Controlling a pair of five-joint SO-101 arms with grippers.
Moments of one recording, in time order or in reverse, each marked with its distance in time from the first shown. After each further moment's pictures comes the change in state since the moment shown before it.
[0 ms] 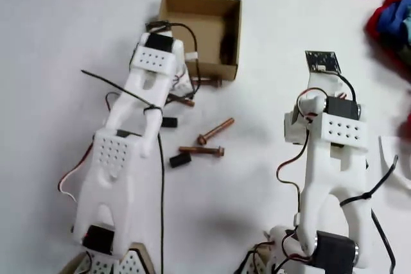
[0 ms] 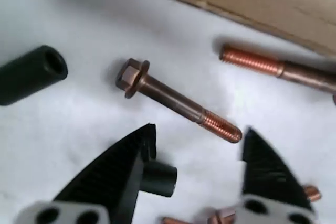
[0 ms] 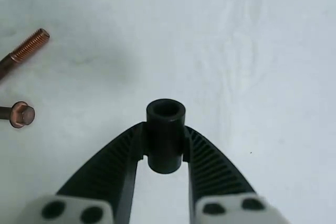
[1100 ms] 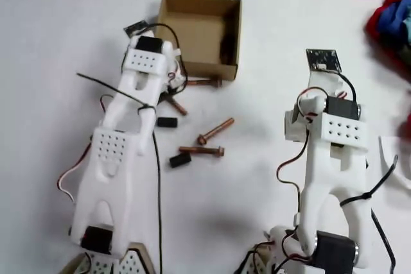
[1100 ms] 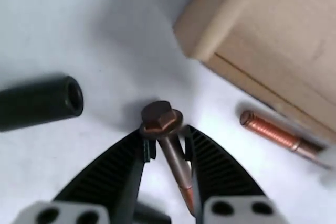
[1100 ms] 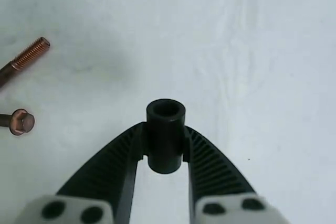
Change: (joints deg) left arm -3.6 9.1 -8.8 -3.0 6.0; right arm 0.0 0.0 0.0 -1.6 0.0
